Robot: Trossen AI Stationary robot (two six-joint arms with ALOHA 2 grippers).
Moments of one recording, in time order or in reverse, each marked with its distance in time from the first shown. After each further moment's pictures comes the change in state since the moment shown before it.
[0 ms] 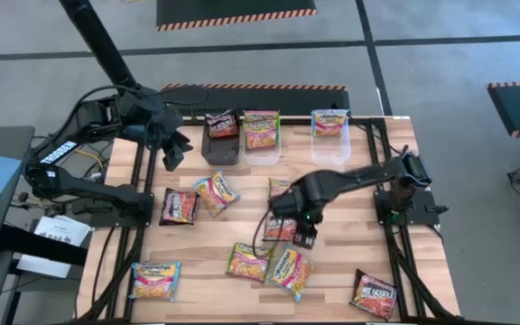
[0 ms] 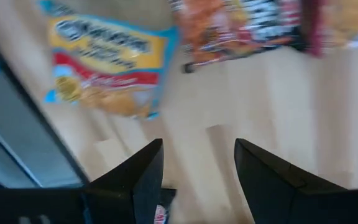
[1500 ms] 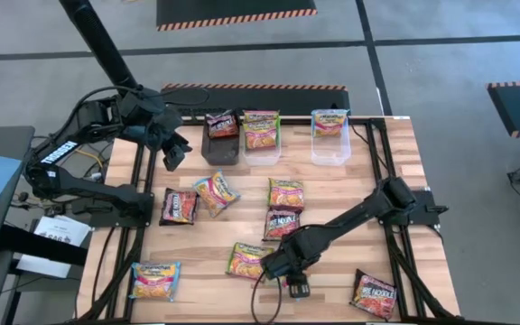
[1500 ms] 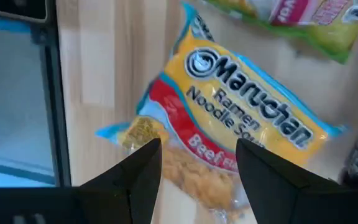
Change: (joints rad) left arm -0.002 0.003 -0.001 -0.026 -0.002 -0.069; right arm 0.245 0.236 -0.021 0.442 0.031 -0.132
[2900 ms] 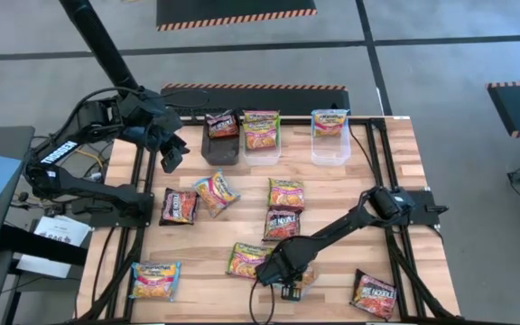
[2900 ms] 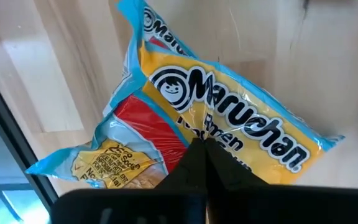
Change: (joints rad) left arm 0.000 0.000 0.000 -0.037 -0.002 0.054; right arm 0.020 0.149 0.108 -0.149 0.025 0.218
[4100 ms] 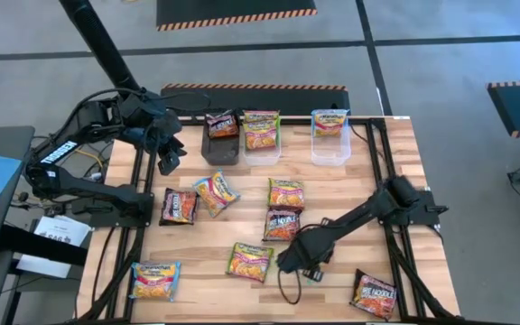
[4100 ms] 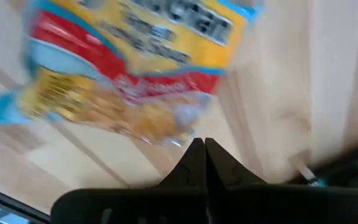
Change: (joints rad) left arm 0.000 0.000 0.000 -0.043 0.000 0.055; right arm -0.009 -0.226 -0.216 -0.324 0.052 0.278
